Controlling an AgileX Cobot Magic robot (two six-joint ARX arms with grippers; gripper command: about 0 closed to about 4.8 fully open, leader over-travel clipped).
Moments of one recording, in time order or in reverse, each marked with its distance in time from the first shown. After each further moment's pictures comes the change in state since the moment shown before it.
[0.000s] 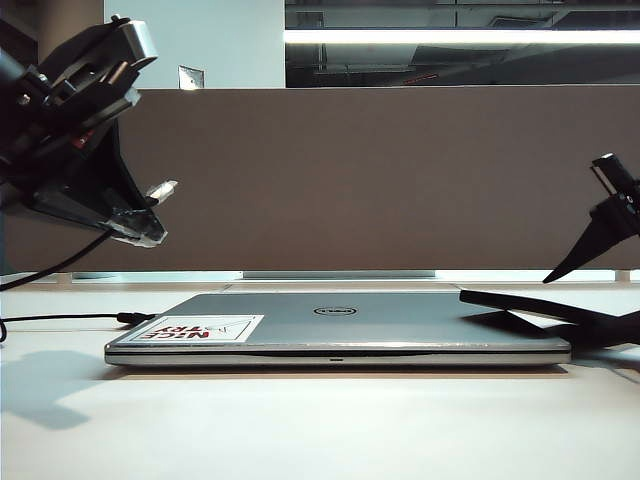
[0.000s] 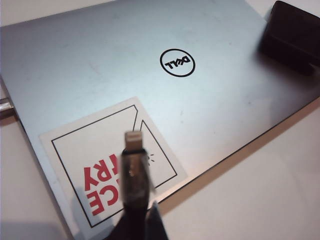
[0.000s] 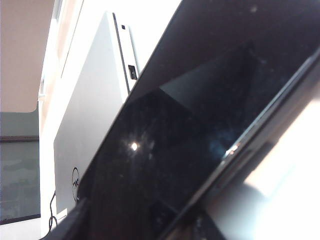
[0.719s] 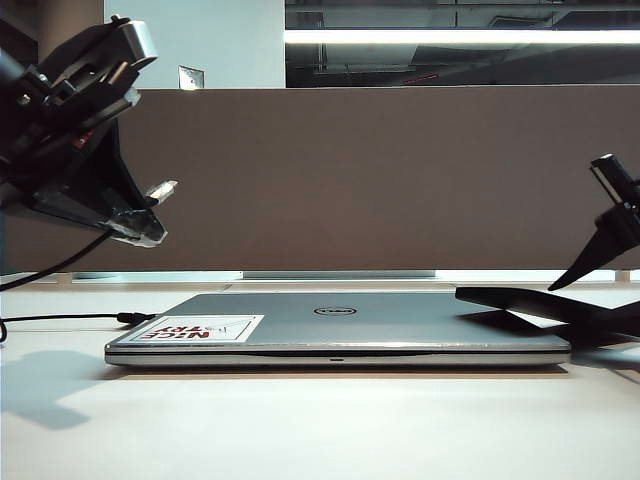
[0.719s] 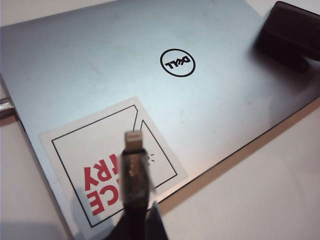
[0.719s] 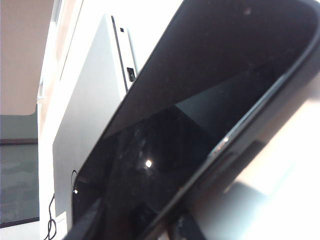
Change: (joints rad) left arm 0.000 0.000 0.000 0.000 0.000 0.000; right arm 0.001 0.000 0.000 0.000 0.019 0.002
